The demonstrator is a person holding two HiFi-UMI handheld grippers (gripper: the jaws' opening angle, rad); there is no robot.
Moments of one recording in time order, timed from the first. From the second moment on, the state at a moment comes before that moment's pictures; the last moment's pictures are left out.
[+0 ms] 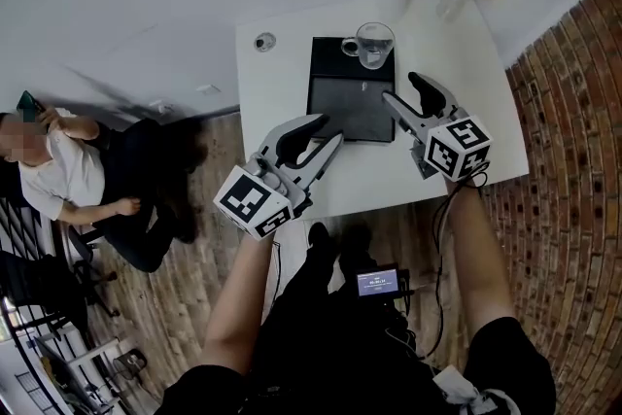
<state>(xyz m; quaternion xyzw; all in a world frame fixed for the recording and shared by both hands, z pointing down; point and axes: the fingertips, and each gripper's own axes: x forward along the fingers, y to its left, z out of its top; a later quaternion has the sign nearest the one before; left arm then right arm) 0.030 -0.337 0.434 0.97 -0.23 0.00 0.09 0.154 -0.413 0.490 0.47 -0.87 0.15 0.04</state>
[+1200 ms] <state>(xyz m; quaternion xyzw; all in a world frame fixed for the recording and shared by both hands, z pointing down) -0.003 -0.284 0.402 0.98 -0.20 0.00 0.08 0.085 -0.297 0.403 0.47 -0.88 0.08 0.03</state>
